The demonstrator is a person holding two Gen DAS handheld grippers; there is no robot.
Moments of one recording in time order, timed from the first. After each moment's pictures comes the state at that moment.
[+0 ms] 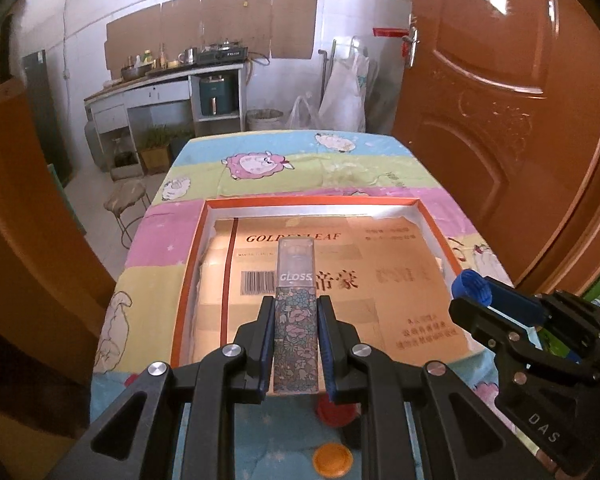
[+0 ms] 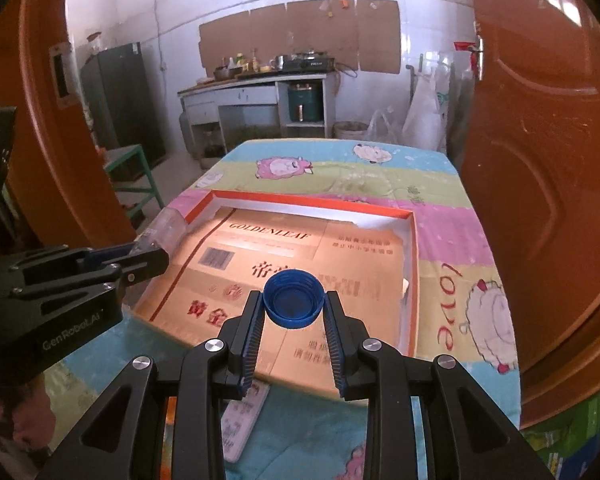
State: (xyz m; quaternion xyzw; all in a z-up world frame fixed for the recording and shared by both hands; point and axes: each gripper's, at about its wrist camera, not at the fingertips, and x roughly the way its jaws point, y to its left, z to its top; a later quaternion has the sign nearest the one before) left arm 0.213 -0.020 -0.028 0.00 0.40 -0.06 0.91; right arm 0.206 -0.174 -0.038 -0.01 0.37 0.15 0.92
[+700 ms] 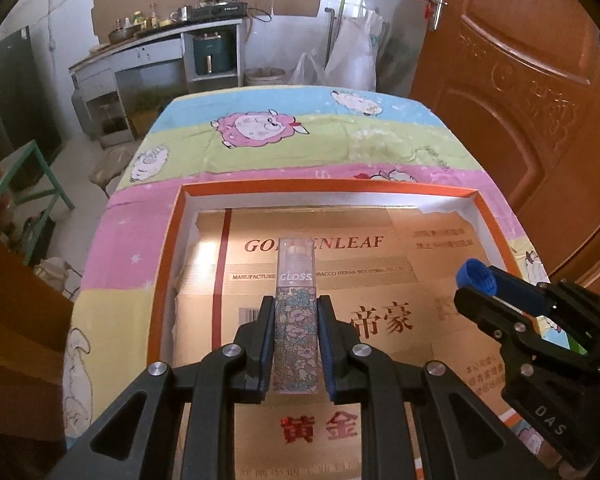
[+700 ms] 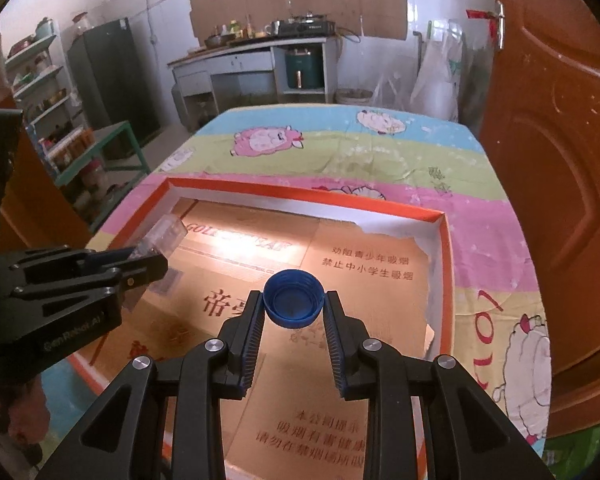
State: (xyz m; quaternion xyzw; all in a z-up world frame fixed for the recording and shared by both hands) left arm 0.309 -0.011 -0.081 -0.01 0.47 -0.06 0.88; right arm 0.310 -0.167 -0.086 -0.02 0.43 0.15 0.89
